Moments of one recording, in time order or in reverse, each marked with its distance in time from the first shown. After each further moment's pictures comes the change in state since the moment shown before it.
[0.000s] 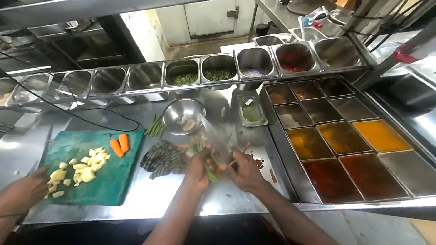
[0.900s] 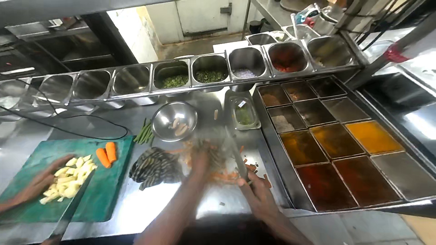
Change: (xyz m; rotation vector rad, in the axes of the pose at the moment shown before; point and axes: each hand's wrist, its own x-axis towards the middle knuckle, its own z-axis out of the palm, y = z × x) left_hand 0.068 -0.025 0.020 0.542 0.163 0.228; right_hand -0.057 0.025 -0.017 0.149 0.102 0.254
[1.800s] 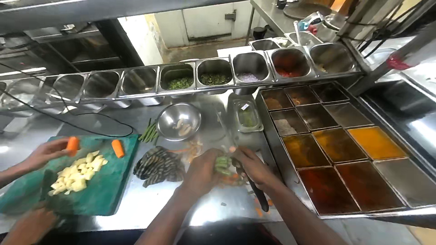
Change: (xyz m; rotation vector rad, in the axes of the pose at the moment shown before) left_hand -0.051 0.030 -0.042 1.094 -0.381 0.873; right_hand 0.080 -0.054 -0.019 0.447 -0.397 0.459
